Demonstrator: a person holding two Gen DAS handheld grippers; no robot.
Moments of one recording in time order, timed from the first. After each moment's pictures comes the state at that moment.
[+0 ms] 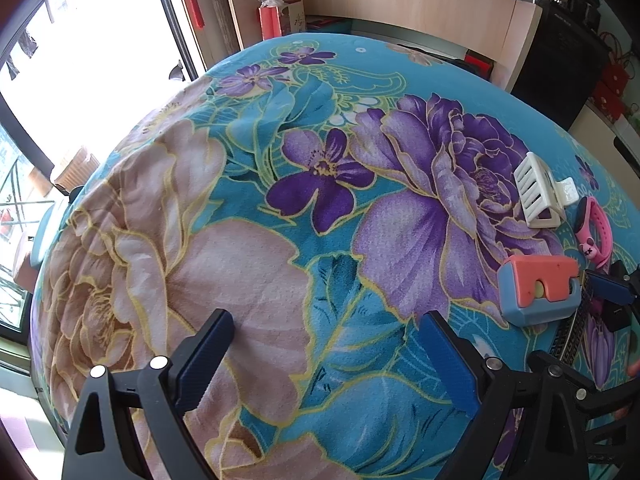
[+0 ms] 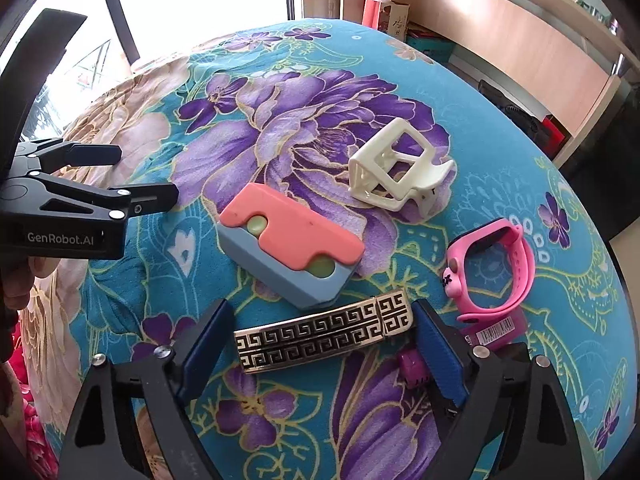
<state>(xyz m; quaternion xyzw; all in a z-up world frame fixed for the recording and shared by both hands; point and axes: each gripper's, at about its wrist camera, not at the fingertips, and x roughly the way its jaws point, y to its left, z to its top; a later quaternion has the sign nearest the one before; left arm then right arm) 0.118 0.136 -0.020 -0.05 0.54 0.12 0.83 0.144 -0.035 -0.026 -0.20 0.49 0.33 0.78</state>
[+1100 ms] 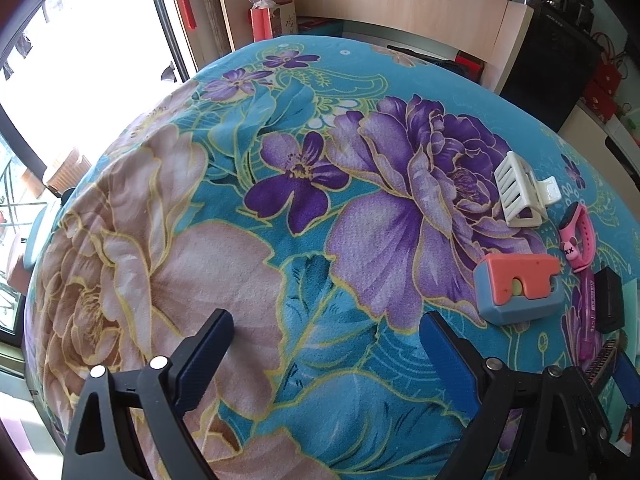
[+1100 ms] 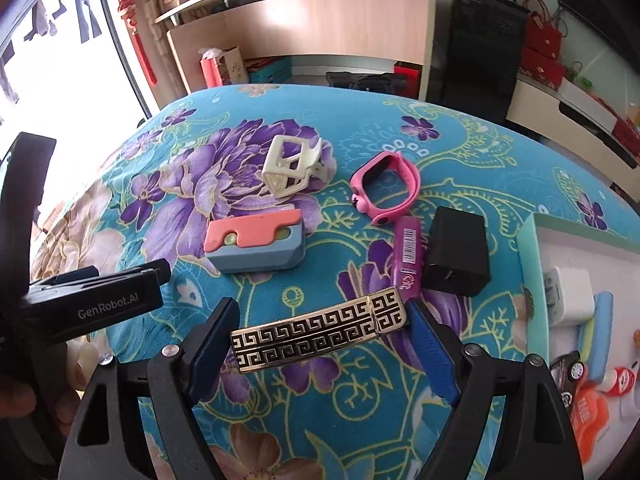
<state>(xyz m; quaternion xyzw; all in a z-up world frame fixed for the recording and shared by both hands) 0.116 0.122 -0.012 -0.06 0.54 0.10 0.84 0.084 -0.068 0.009 0.02 0.47 0.07 0.88</state>
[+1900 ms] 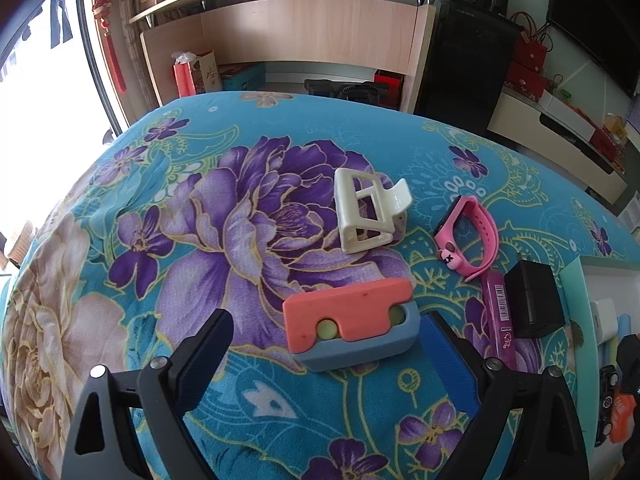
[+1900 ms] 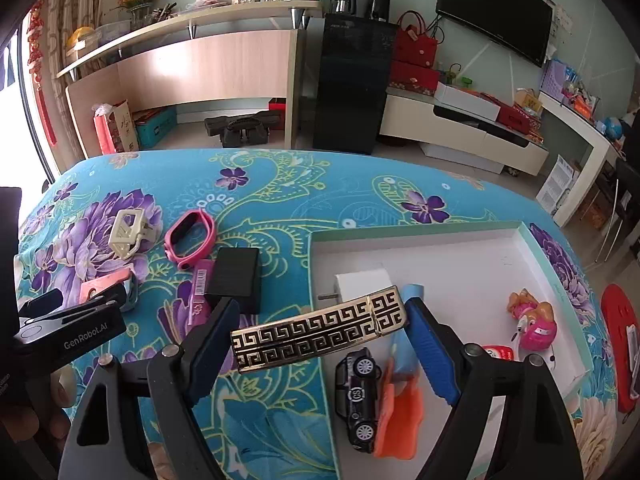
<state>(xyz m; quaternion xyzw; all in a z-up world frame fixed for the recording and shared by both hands) 0.137 0.022 -0.003 -0.01 0.47 0.00 0.88 0.059 -0.168 0.050 0.01 0.41 -0.13 0.90</state>
